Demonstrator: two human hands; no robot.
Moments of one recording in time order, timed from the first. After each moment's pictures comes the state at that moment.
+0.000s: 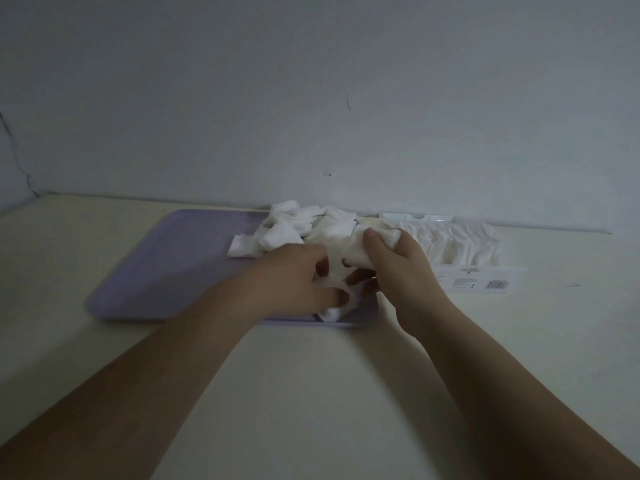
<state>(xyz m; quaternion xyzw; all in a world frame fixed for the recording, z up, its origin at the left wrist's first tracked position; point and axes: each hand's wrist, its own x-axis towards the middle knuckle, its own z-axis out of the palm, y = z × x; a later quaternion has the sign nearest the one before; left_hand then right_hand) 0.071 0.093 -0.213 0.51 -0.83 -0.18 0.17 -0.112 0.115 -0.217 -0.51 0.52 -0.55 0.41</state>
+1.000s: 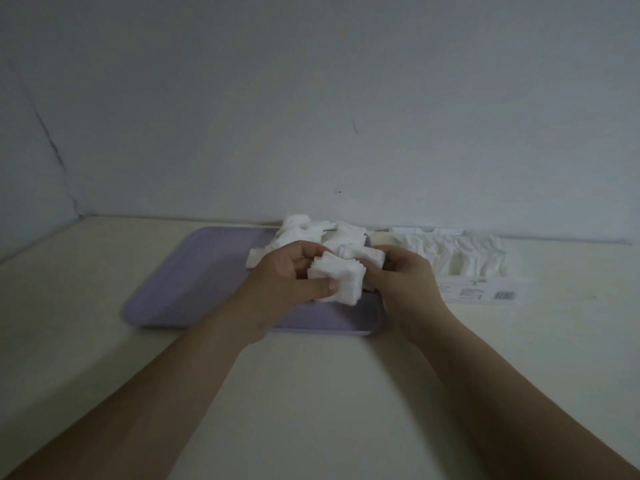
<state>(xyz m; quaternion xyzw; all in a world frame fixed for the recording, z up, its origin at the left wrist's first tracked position) 0.089 0.108 -0.228 0.38 -0.60 -0.54 0.45 -0.117 0.108 -0.235 -0.53 0.47 -0.58 0.41</state>
